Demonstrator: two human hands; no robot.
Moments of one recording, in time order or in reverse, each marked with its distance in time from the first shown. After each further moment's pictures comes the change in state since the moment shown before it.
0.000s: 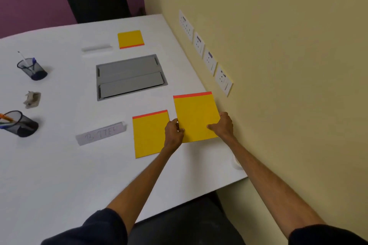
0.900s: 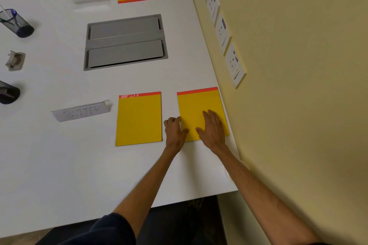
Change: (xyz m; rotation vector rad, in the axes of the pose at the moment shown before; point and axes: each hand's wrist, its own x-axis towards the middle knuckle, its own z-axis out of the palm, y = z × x) left_hand 0.052 -0.059 0.113 0.271 -0.019 -0.248; right_hand 0.078 0.084 0.071 -0.490 -0.252 -0.402
